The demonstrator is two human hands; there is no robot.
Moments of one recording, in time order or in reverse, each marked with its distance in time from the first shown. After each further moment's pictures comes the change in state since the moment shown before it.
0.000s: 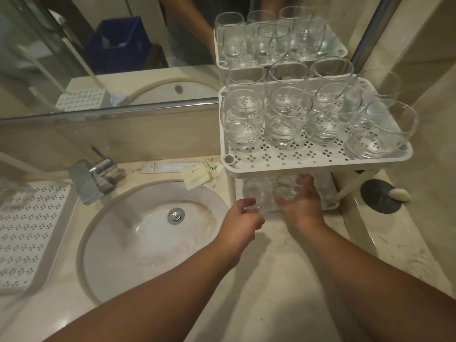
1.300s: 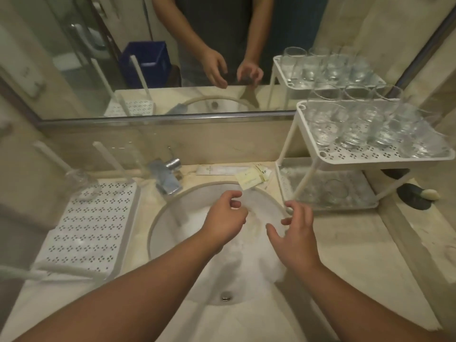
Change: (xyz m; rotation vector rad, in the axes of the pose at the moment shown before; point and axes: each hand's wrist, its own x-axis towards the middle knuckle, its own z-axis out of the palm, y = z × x) left_hand -0.056 -0.016 -0.217 0.195 0.107 0.262; right_hand -0.210 -0.140 0.088 -0.087 0.033 -0.280
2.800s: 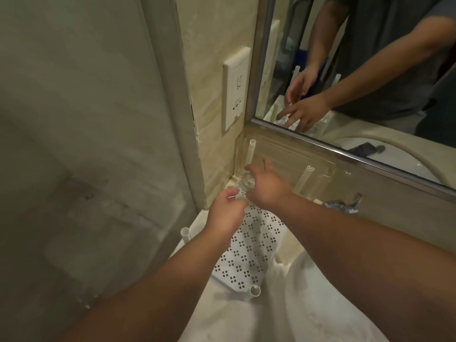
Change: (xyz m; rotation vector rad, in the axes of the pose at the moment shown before) left_hand 0.004 -0.099 -0.366 -0.507 0.596 -0.217; right_hand 0.070 -0.361 0.369 -0.508 -0.761 -0.614
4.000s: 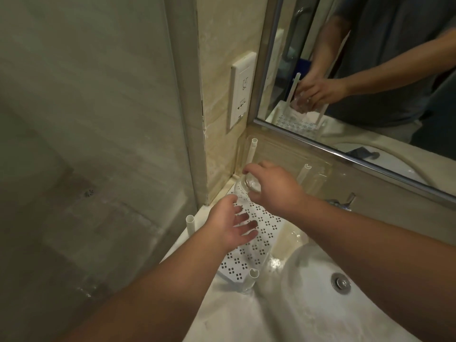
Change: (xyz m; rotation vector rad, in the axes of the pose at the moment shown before) left_hand -0.034 0.003 -0.008 -0.544 -0.161 -0.484; right_hand -0.063 -0.018 -0.048 -0.063 0.108 -0.261
